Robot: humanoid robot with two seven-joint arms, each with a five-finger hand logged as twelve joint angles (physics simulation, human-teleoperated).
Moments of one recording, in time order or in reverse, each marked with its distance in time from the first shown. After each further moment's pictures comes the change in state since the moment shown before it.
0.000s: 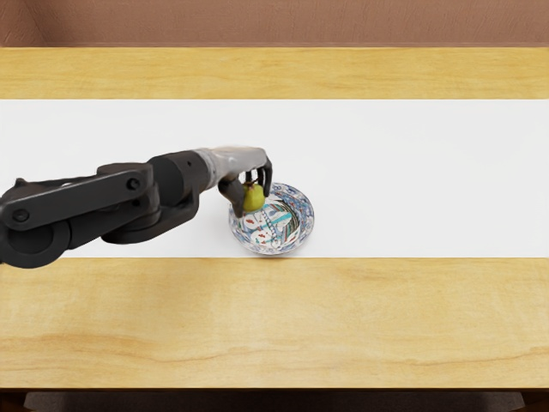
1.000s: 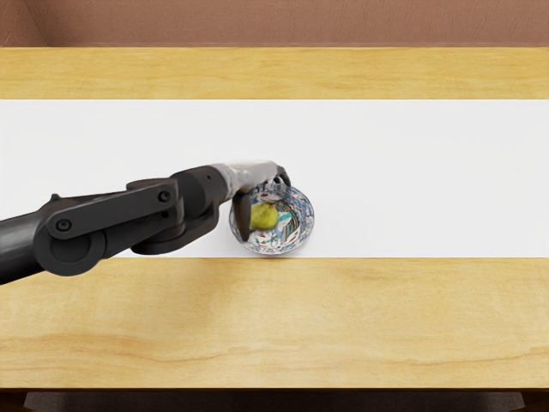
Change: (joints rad) left arm 0.048 -0.092 0.003 0.107 0.006 0.048 0.000; right arm 0.000 0.000 0.000 0.000 0.000 0.000 0.000
